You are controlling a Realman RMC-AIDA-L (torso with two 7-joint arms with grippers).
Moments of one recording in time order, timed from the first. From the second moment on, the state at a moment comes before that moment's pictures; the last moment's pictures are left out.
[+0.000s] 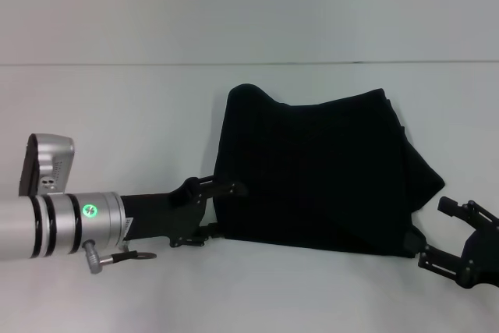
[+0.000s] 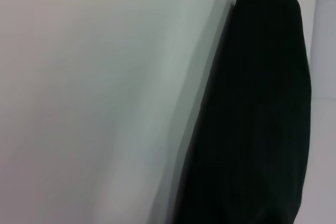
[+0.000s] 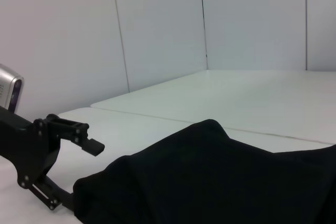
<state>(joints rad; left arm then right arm) -0.61 -2.12 0.78 0.43 2.02 1.20 -2.68 0.30 2.09 -0.44 -0.35 -1.87 -1.44 0.80</state>
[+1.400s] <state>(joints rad) -0.65 -2.11 0.96 0.46 2.02 1.15 -2.66 0.29 2.09 -0.40 -0.35 -1.87 -1.46 0.80</state>
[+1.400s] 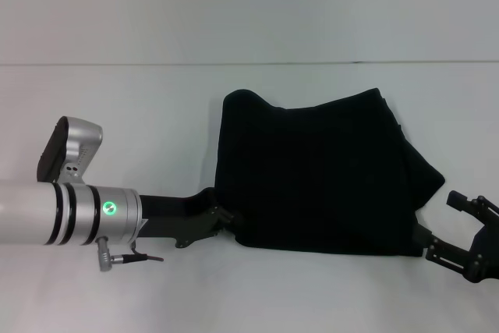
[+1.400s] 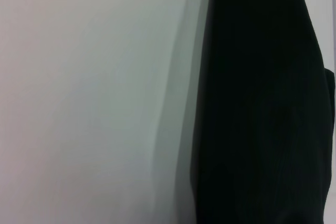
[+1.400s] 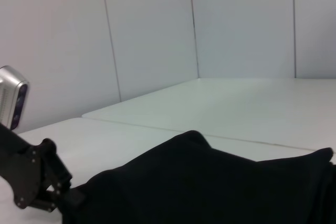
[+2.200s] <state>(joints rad) -0.45 -2.07 0.77 0.50 2.01 1.41 -2.44 0.34 2.09 -0.31 -0.34 -1.86 -1.46 0.80</state>
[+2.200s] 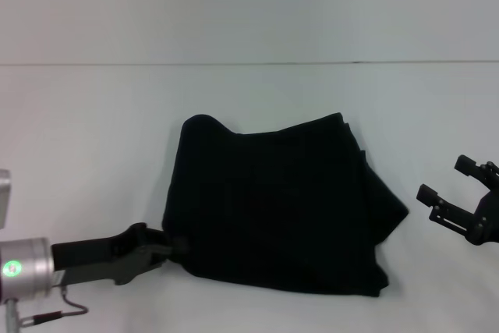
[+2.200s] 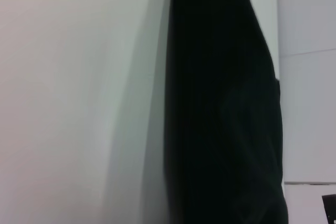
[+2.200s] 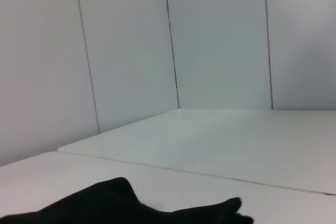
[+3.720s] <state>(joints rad) -0.33 -2.05 0.46 0.69 2.04 1.65 -1.50 0.39 2.09 -0.37 -0.32 -1.87 -1.49 0.76</state>
